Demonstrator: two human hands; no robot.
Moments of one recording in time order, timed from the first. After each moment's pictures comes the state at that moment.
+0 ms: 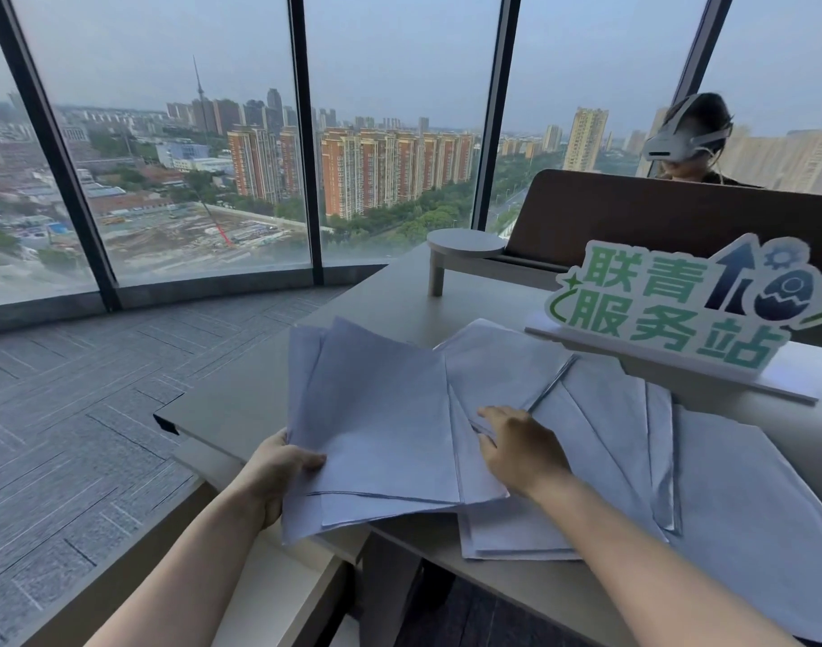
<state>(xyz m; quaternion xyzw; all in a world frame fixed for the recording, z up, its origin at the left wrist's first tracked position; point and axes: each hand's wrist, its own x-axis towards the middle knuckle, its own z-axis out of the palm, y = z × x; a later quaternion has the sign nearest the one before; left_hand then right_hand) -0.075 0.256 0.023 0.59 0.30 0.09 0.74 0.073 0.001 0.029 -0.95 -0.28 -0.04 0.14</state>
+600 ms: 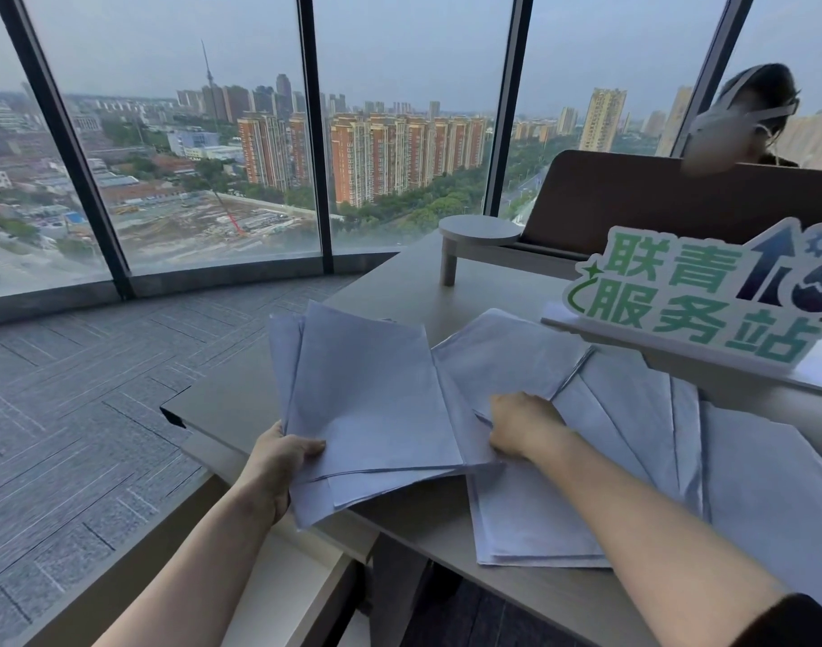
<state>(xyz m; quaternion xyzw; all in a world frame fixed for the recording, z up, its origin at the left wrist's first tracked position) -0.057 0.269 0.006 0.56 0.36 0.16 0.72 0.108 0.037 0.046 -0.97 -0.24 0.07 -0.06</state>
